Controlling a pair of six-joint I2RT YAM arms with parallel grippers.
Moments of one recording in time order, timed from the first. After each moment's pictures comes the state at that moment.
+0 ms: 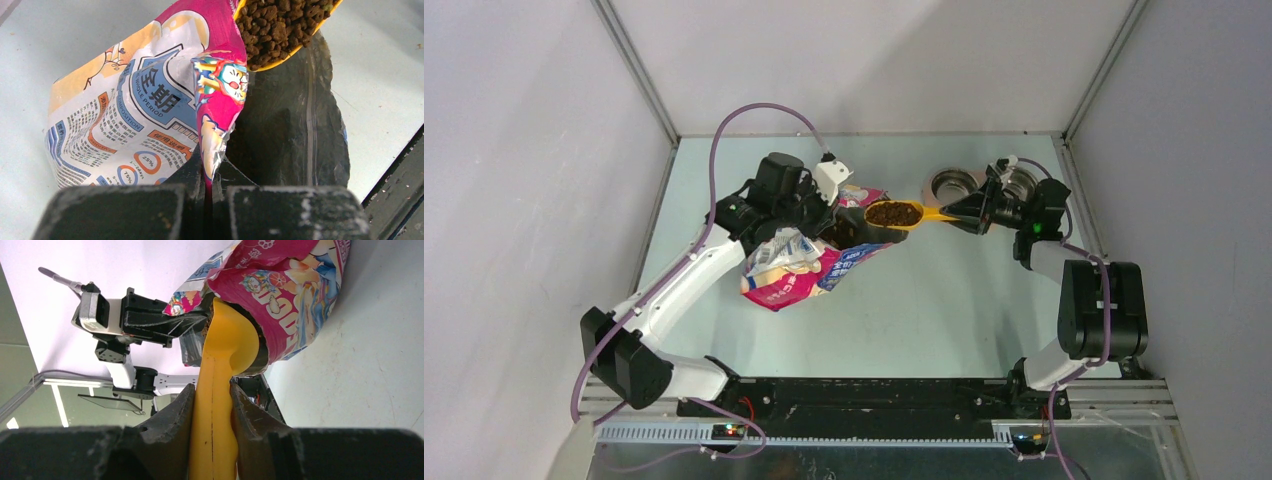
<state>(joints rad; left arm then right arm) -0.58 1.34 1.29 -0.60 0.24 0.24 -0.06 1.57 0.73 0.83 -1.29 1.41</state>
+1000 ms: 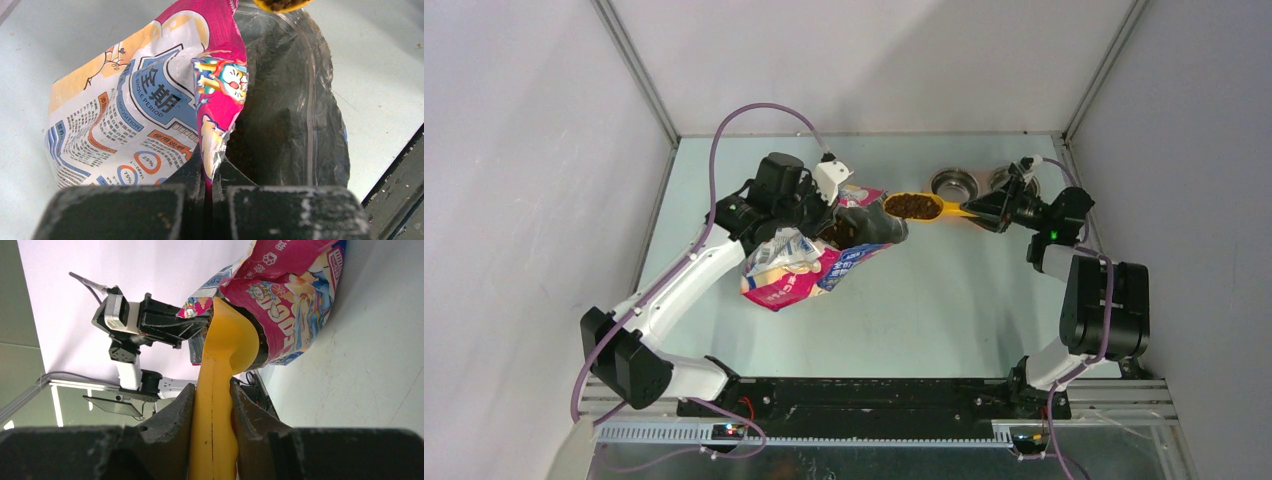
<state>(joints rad) -0.58 1.34 1.29 -0.60 0.24 0.24 -0.18 1.59 0.69 1.07 -1.35 1.56</state>
